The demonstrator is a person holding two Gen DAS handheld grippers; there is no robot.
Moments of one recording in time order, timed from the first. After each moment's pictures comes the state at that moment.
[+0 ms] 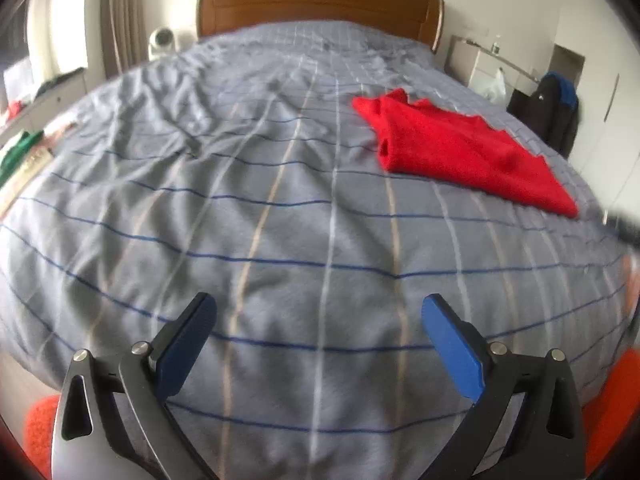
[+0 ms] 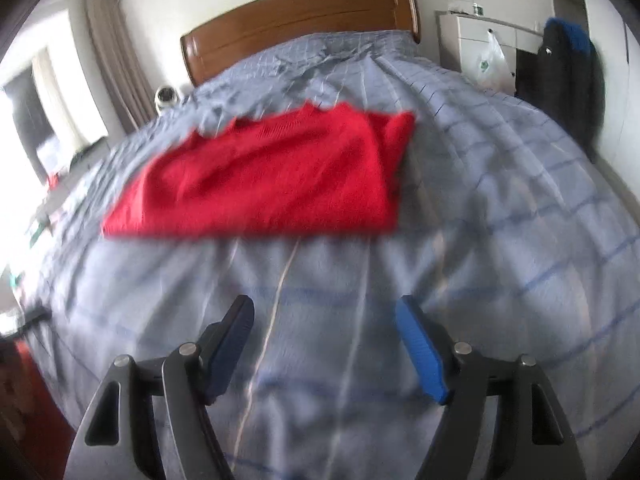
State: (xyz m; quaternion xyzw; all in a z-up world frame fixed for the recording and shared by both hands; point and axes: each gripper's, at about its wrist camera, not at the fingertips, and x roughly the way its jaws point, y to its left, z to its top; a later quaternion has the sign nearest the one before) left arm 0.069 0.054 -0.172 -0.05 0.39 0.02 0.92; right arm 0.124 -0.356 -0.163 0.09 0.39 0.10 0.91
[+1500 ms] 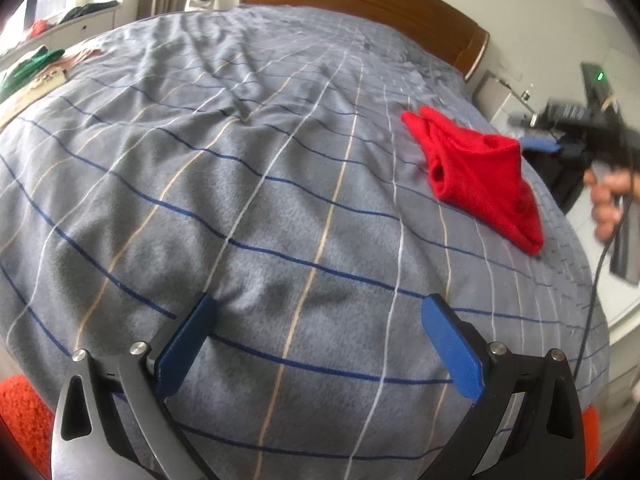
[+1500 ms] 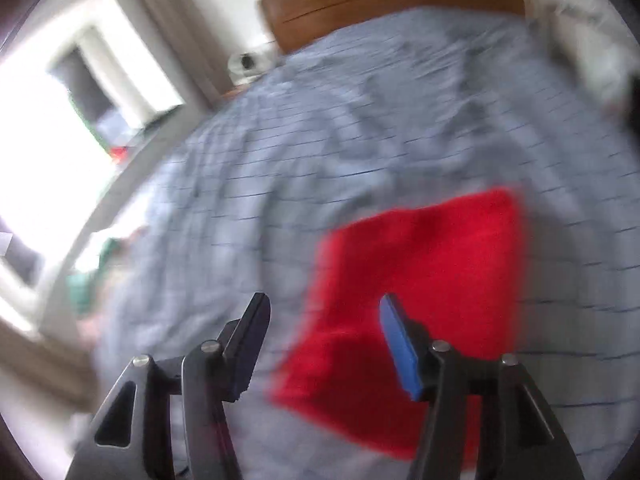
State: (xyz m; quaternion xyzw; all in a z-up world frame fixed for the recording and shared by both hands) left arm 0.088 0.108 -0.187 -0.18 0.40 0.02 0.90; right arm 0.266 -0.122 -0.079 0.04 0.44 0.22 0.87
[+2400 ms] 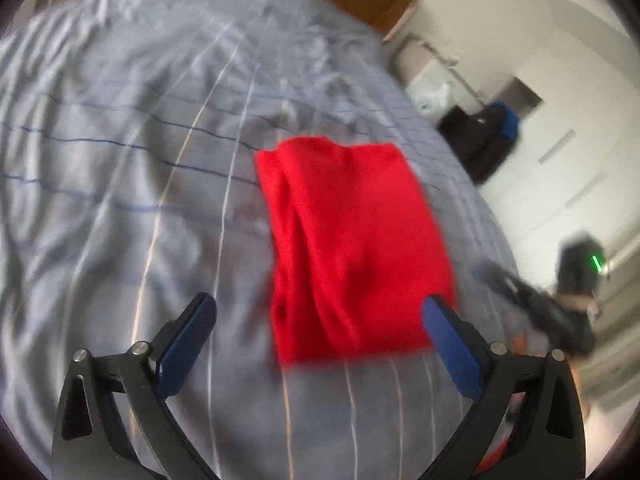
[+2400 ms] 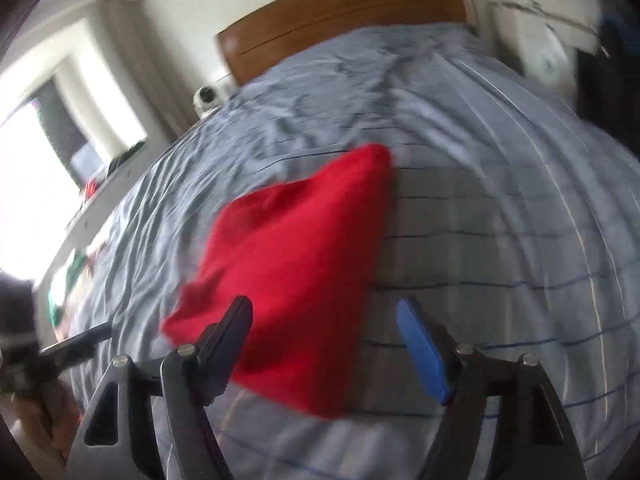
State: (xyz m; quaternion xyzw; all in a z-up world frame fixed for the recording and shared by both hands) left arm 0.290 0.057 -0.146 -0.22 0.46 -0.15 0.85; right arm 0.242 -0.227 -0.132 0.14 0.41 0.19 0.88
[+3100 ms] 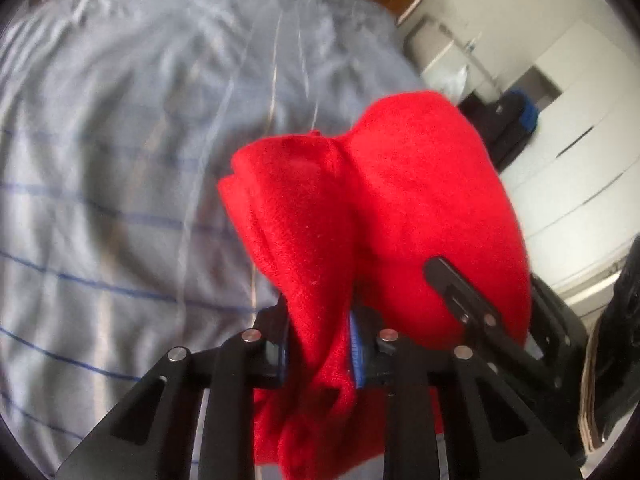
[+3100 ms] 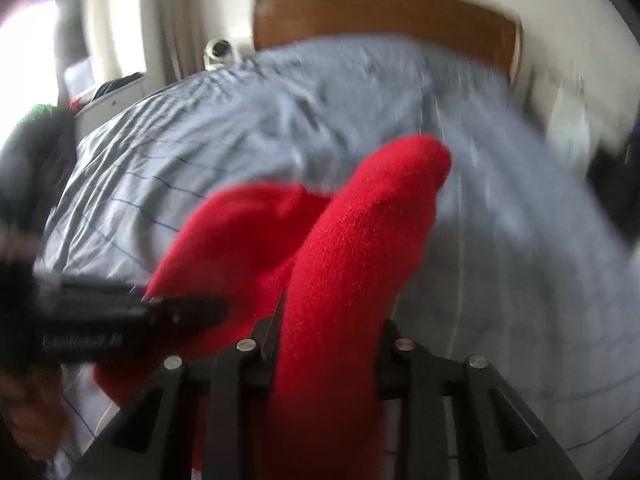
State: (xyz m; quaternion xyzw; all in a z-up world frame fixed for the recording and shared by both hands) left arm 0.335 0.031 -0.124 -0.20 0.47 -0.15 0.85; right arm 0.275 -0.091 -0.122 -0.10 0.35 0.17 0.92
